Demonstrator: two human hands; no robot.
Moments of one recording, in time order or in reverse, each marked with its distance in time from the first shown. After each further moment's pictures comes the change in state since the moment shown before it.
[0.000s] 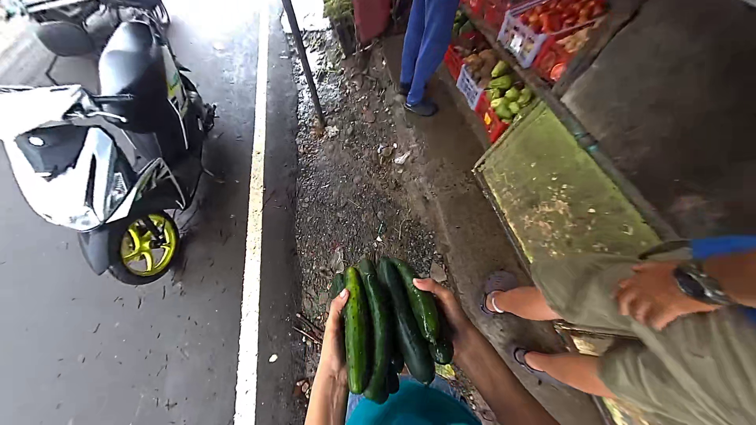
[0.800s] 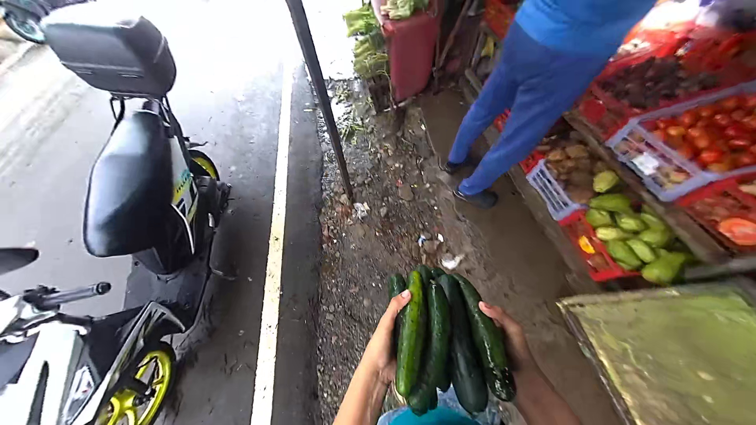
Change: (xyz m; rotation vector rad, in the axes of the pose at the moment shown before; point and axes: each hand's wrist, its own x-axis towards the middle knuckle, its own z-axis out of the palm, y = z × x) left_hand 0.674 0.374 0.195 0.116 -0.127 -0.313; right_hand 0.563 -0.425 0.253 0.034 -0.030 -0.276
